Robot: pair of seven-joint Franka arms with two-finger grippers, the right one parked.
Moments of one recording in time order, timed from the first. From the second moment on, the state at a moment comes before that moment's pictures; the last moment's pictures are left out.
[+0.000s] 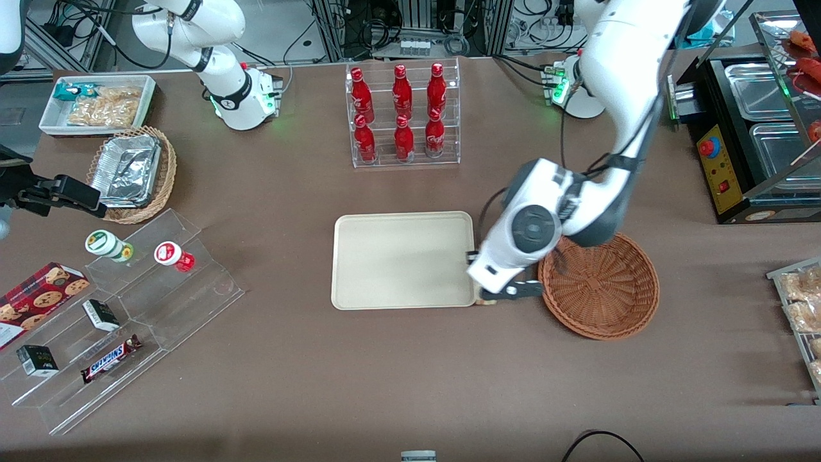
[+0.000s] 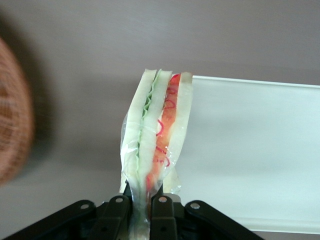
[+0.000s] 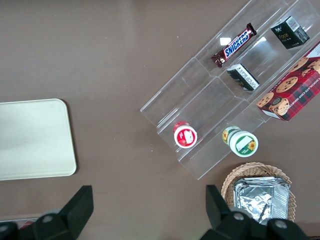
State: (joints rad) arm -0.45 0.61 -0.15 -1.47 -0.03 1.95 -0.67
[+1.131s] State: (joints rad) arm -0.68 0.90 -0.15 -1.18 -0.03 2.00 -0.92
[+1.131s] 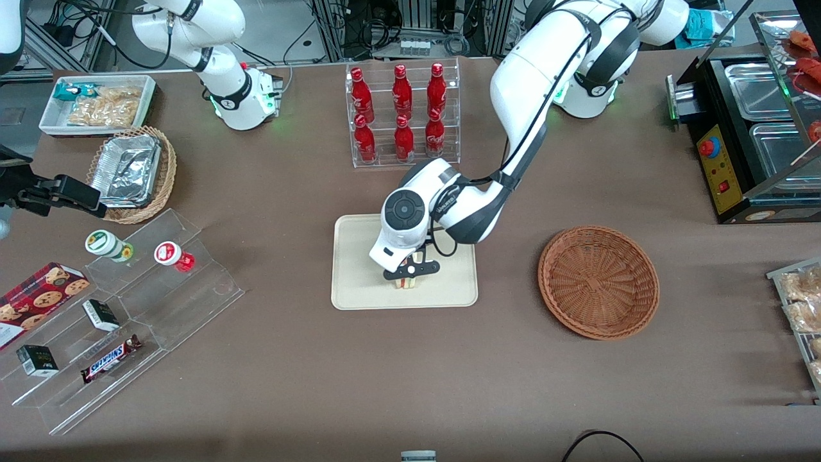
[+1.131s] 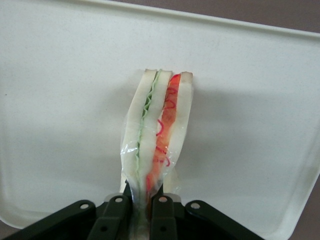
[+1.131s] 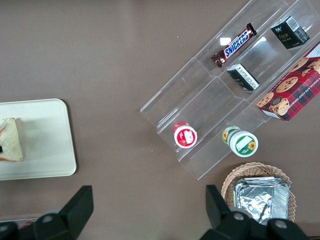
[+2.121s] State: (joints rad) arm -0.54 0.66 -0.04 -1.23 -0.01 1.68 -0.91
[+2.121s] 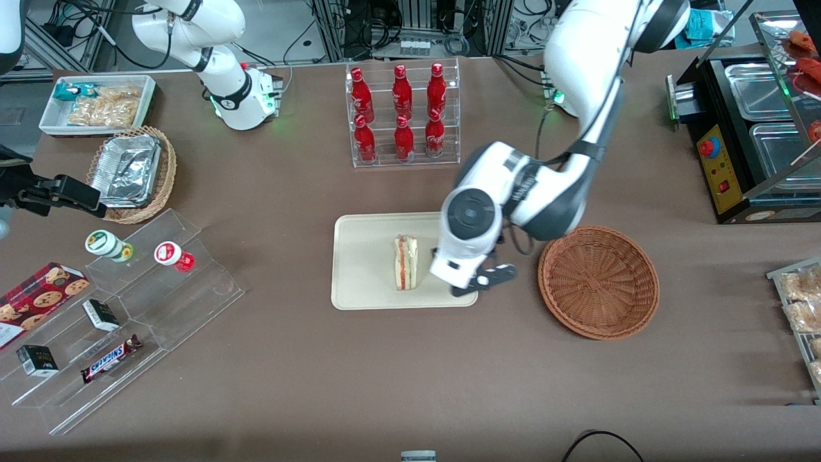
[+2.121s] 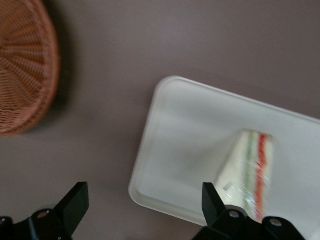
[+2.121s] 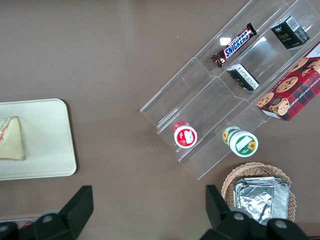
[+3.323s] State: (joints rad) arm 0.02 0.07 -0.13 -1.66 -0.01 1.52 -0.08
